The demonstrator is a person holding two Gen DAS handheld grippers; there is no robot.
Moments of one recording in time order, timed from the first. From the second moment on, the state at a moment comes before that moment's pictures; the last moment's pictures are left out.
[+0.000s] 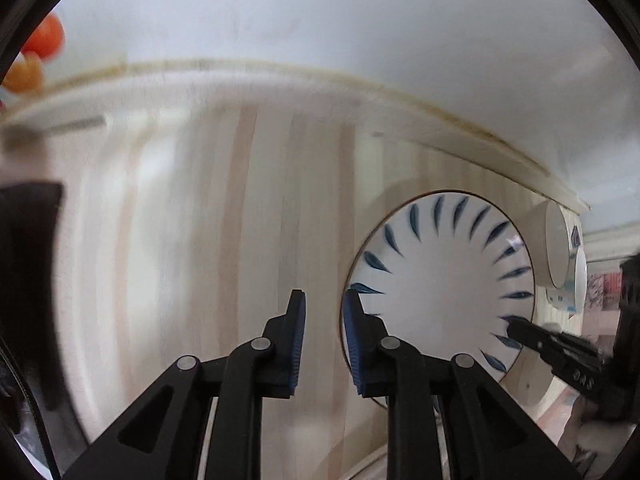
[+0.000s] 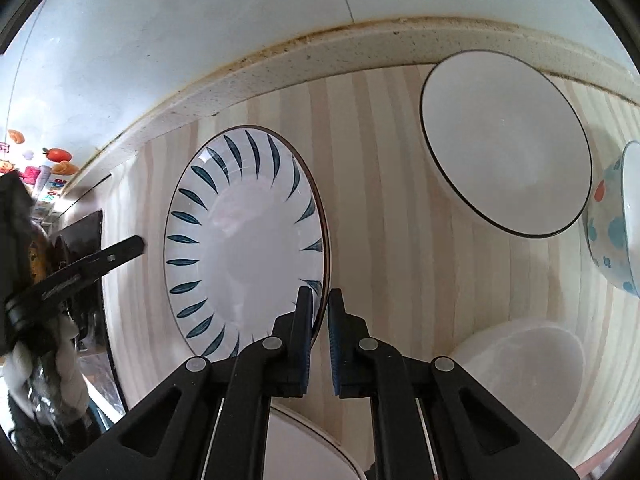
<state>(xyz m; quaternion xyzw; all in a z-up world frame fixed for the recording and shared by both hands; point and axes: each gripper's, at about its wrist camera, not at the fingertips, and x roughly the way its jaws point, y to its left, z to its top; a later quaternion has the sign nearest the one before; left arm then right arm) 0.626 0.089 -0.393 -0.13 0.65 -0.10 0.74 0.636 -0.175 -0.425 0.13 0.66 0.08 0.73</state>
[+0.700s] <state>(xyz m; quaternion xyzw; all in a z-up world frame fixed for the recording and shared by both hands) 0.569 0.050 -0.349 -0.07 0.60 -0.13 0.79 0.596 -0.183 -0.411 0.16 0.64 0.10 0.74</state>
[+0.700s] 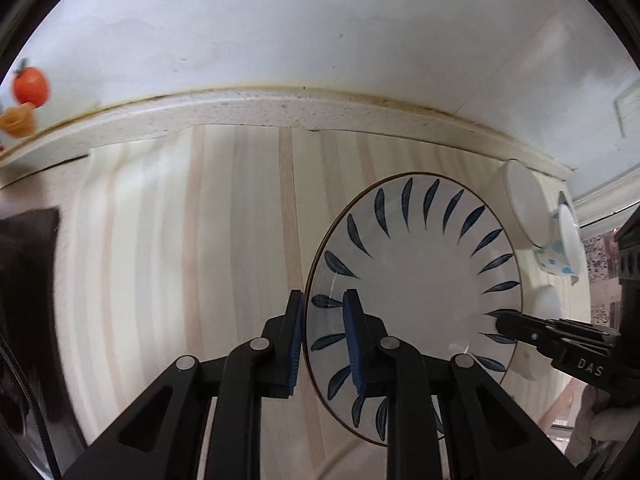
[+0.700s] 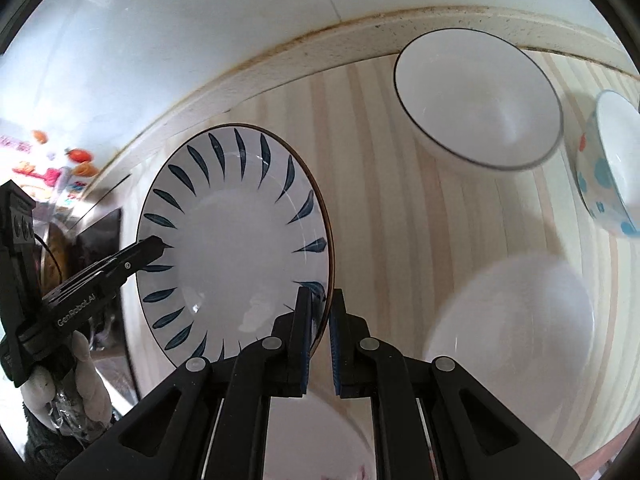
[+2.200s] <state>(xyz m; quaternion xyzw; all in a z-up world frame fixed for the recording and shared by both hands) 0.389 0.051 -0.379 -0.04 0.64 -0.12 0.75 0.436 -0.160 -0.445 0.13 0.68 0.12 0.71</state>
